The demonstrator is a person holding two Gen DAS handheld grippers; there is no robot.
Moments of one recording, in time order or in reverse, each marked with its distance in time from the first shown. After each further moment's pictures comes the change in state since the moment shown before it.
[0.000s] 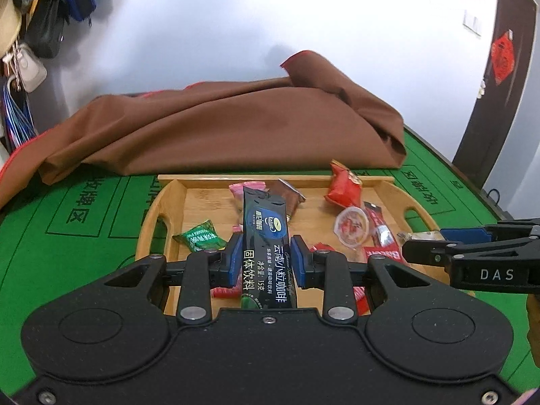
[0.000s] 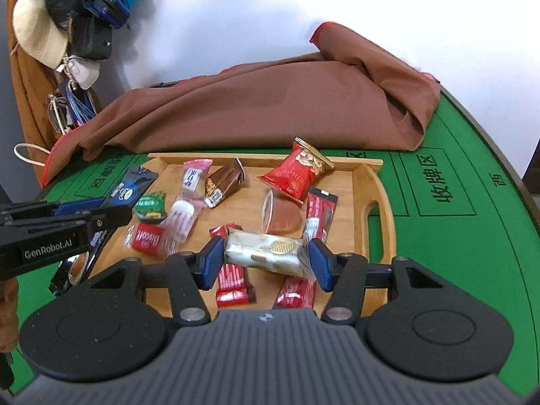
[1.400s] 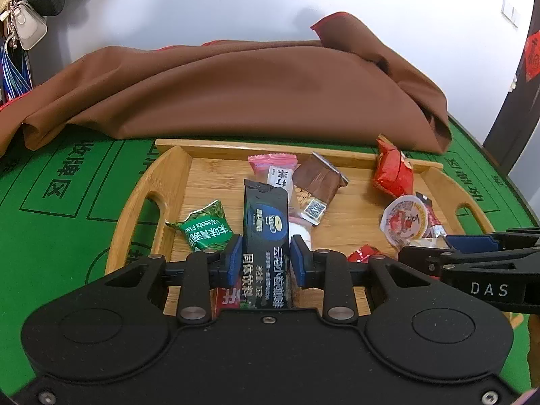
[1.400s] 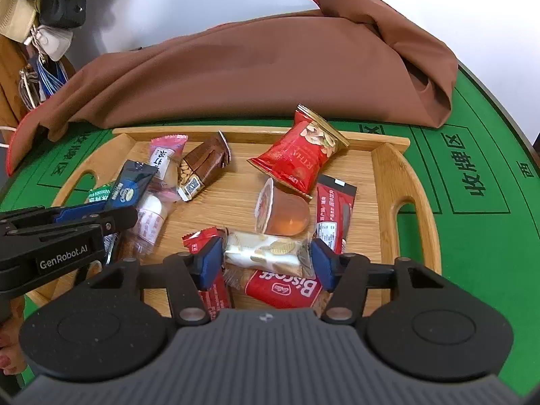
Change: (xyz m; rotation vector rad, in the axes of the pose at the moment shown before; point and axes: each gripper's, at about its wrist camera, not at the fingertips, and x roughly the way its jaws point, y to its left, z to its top) left arm 0.081 0.010 -0.004 -0.063 0.093 0.056; right arm 0.079 0.005 0.012 0.000 0.121 -0.043
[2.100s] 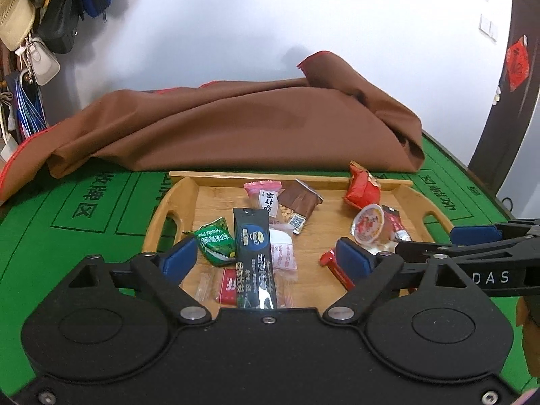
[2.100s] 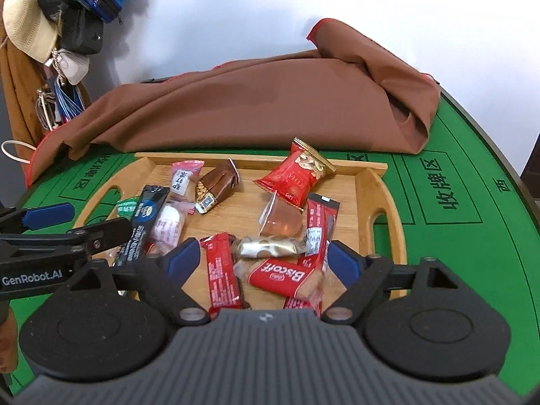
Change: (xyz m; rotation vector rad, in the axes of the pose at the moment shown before) left arm -0.075 -0.010 -0.015 0.041 -0.125 -0.002; right arm -0.058 0.000 -0.018 -0.016 -0.133 0.005
